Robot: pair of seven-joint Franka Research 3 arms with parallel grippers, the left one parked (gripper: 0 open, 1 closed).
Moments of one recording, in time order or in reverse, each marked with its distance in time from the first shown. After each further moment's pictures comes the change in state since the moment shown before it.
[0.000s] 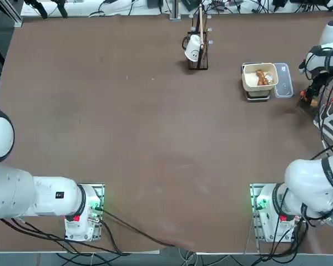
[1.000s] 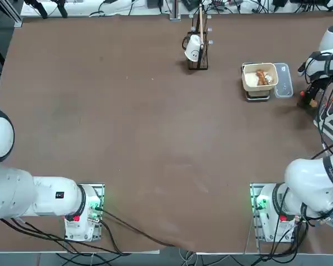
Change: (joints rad) arm -0.027 0.027 0.000 -0.007 -0.001 0.056 -0.001
